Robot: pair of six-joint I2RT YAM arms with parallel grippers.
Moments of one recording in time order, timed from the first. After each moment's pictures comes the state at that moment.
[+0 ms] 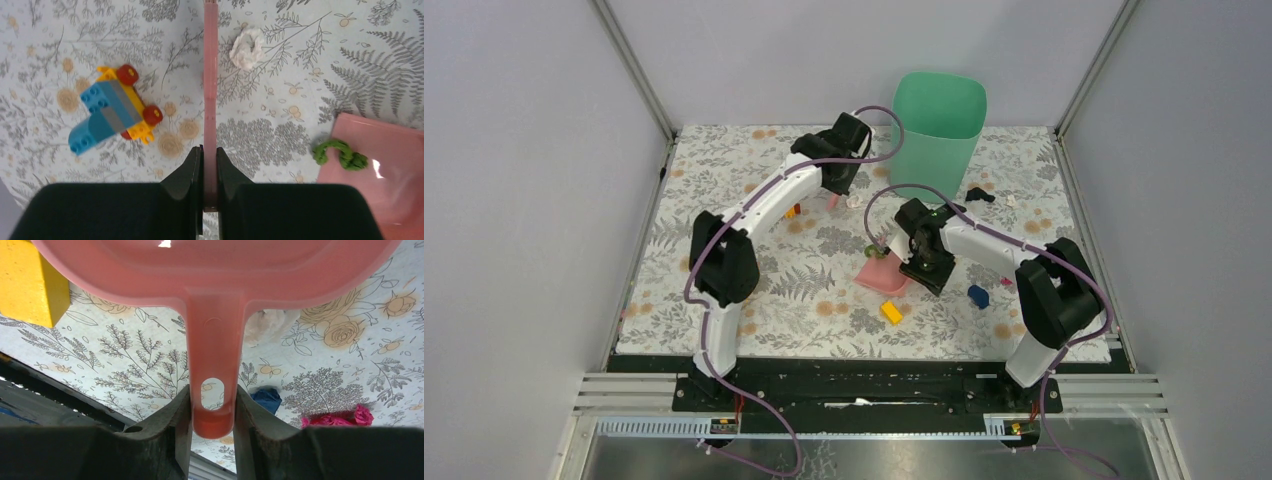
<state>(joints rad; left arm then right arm) -0.60 2.02 1.95 -0.91 -0.26 -0.07 0.62 1.69 1.14 -0.98 0.02 -0.43</state>
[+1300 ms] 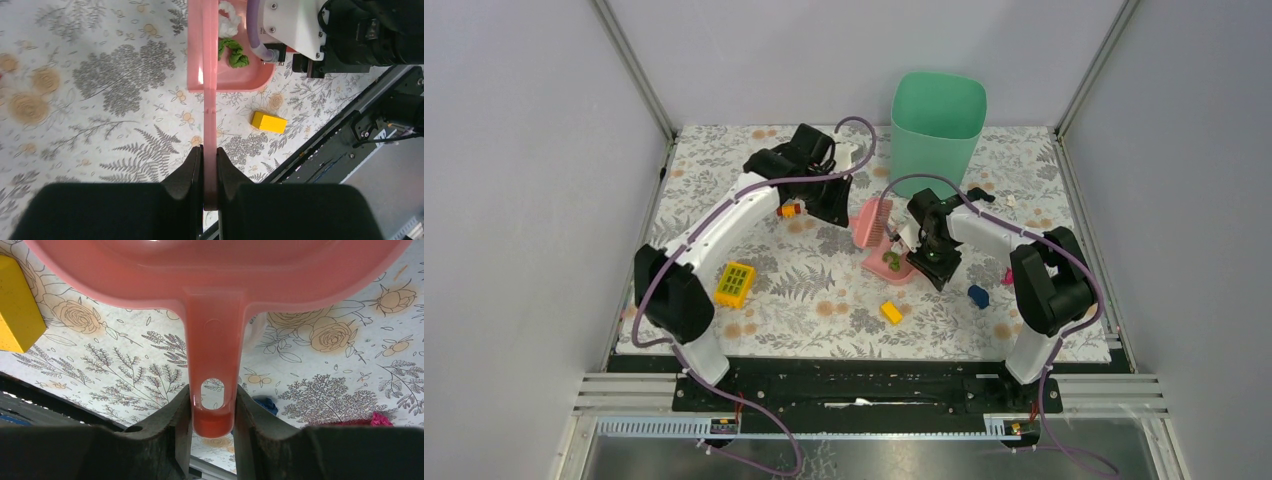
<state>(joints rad) -0.55 1.74 1.66 -0.91 0.37 -0.11 0.50 1.76 1.17 -0.96 -0.05 -0.39</state>
